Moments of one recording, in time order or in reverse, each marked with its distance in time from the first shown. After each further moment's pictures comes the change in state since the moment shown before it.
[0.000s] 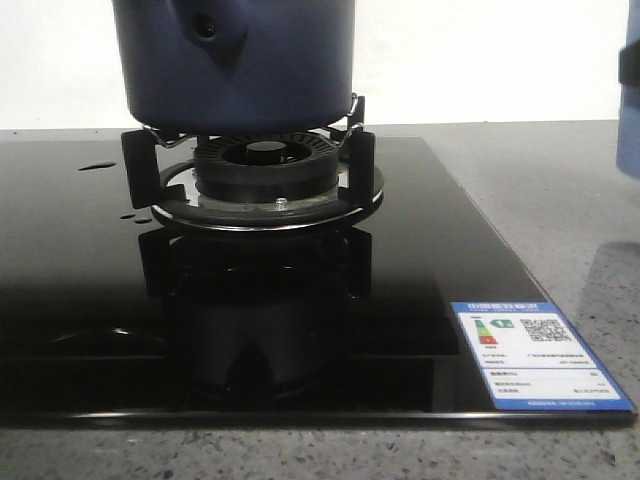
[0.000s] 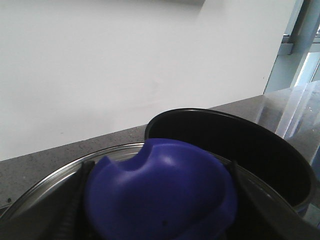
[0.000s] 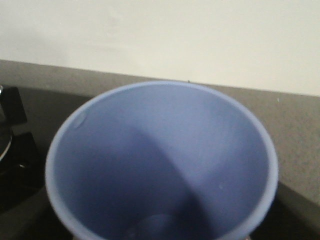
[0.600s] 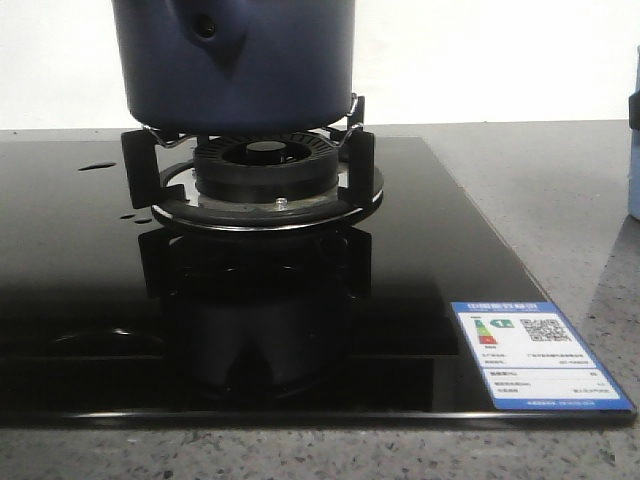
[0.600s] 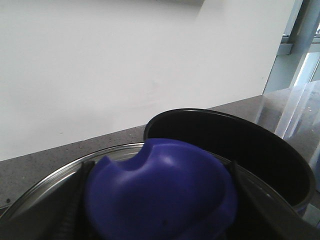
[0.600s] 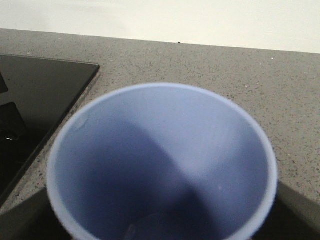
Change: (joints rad) left arm 0.000 0.000 0.000 0.000 0.002 0.000; right arm 0.000 0.000 0.000 0.031 0.095 0.000
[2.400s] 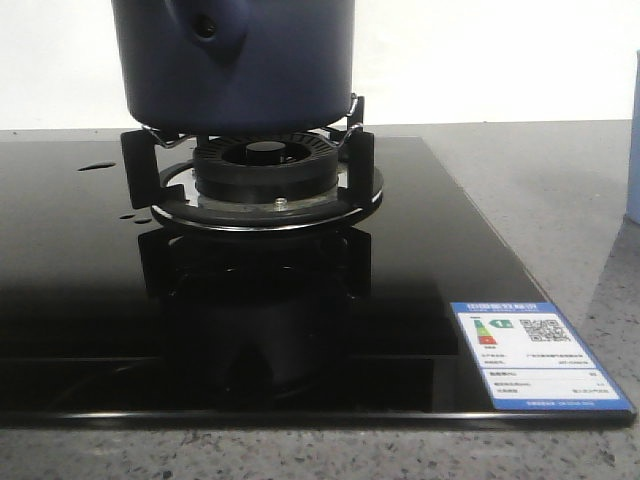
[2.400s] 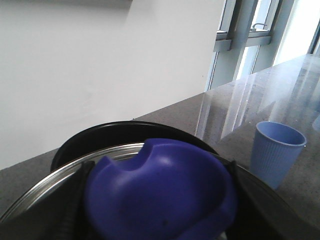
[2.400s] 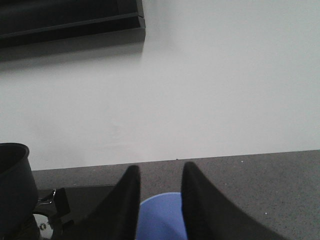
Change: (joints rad) left arm -0.179 0.000 -0.044 0.002 0.027 0.000; right arm 0.000 -0.730 0.000 0.180 0.331 0.002
